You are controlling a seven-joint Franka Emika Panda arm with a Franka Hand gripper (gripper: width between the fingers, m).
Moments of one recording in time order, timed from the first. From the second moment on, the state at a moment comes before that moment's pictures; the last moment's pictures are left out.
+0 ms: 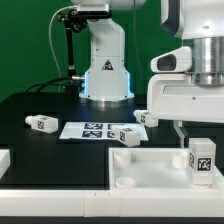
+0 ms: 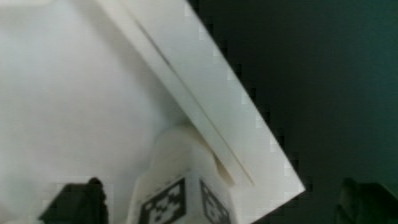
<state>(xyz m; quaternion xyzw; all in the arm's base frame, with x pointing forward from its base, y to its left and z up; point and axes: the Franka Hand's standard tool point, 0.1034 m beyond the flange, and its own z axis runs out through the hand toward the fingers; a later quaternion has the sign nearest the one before) 0.627 0.129 0.078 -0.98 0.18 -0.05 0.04</state>
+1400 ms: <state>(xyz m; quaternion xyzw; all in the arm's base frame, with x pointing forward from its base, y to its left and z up) 0.642 0.104 0.079 -0.93 0.37 -0.06 0.04</state>
